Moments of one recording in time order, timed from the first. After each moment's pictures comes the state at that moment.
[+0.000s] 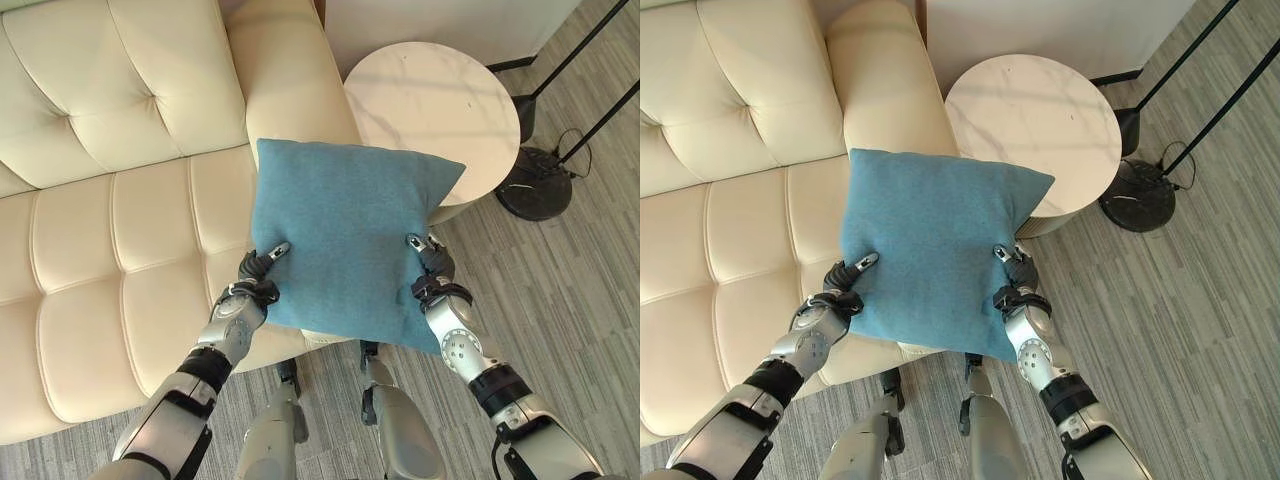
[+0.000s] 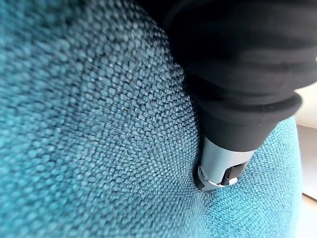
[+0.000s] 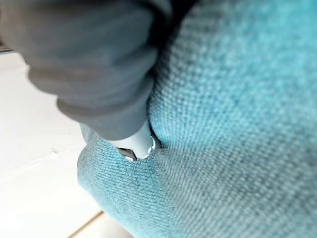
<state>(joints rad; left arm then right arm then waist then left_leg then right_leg) -0.47 0.37 -0.39 0.63 -1.01 -0.09 0.20 -0.40 -0.25 0.37 0.38 1.06 -0.20 -0.29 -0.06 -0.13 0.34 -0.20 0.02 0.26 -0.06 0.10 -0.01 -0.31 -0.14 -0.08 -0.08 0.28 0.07</state>
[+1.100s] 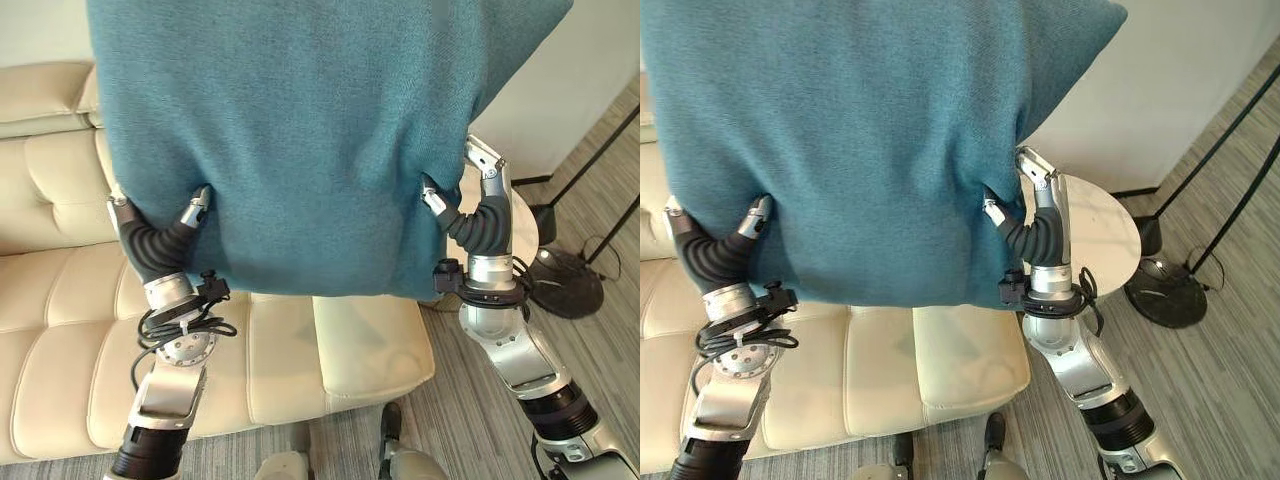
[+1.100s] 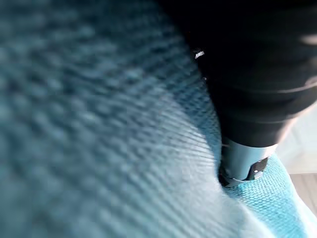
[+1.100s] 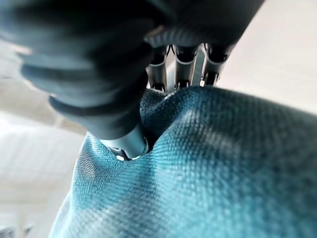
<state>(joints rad) -0.02 0.43 0.01 -0.35 0.13 -0.27 0.73 -0.32 -0.46 0.33 -0.32 -0.40 -0.24 -0.65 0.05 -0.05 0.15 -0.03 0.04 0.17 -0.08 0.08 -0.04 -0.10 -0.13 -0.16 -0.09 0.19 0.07</state>
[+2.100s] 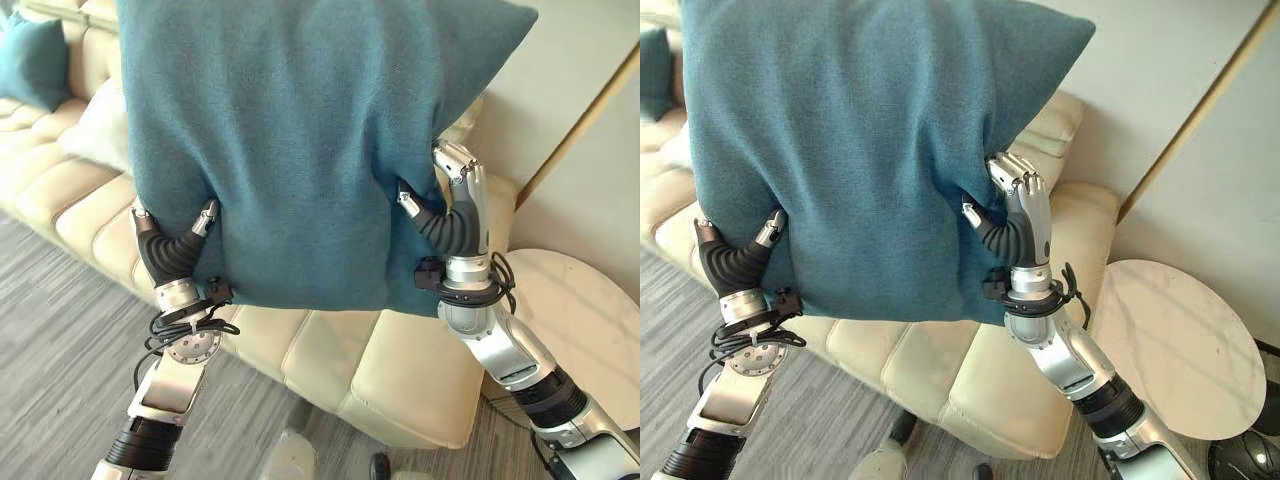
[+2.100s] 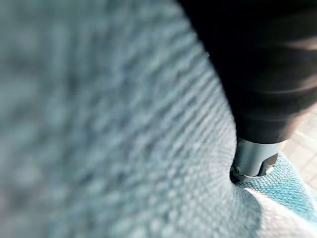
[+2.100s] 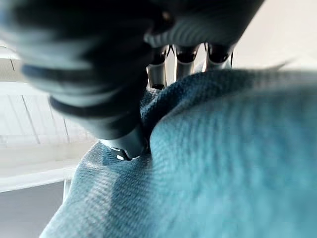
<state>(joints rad) -0.10 0.47 -0.08 -0.14 0.05 -0.27 0.75 -0.42 -0.50 0.44 -0.20 -0.49 -0.17 -0.73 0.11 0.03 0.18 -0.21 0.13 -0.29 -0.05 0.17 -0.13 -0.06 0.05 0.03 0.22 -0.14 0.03</state>
